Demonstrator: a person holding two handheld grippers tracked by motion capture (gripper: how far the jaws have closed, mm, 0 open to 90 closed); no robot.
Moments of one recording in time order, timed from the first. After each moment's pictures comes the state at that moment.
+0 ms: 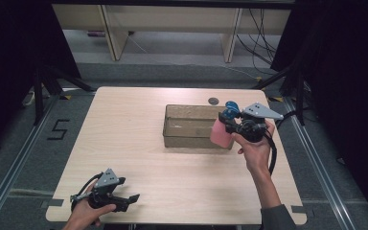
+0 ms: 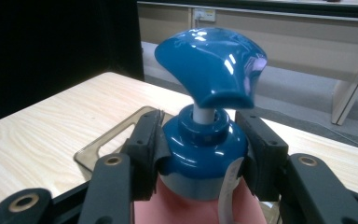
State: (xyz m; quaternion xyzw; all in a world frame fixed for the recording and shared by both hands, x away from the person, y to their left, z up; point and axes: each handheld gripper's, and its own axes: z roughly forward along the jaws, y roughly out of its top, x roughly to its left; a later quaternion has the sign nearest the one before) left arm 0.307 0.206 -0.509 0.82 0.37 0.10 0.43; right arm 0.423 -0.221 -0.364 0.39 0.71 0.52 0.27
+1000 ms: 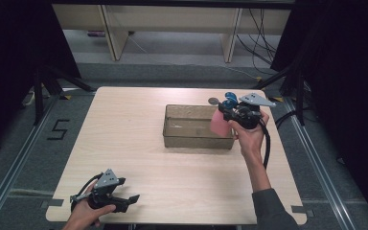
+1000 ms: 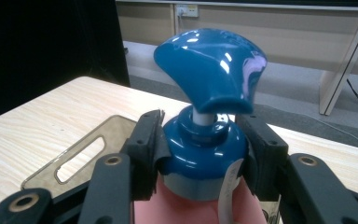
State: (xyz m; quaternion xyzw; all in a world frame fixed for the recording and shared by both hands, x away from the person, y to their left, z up) left arm 0.307 0.208 -0.508 0.83 0.36 0.10 0.42; right arm 0.469 -0.220 -0.375 0.43 0.69 0.51 0.27
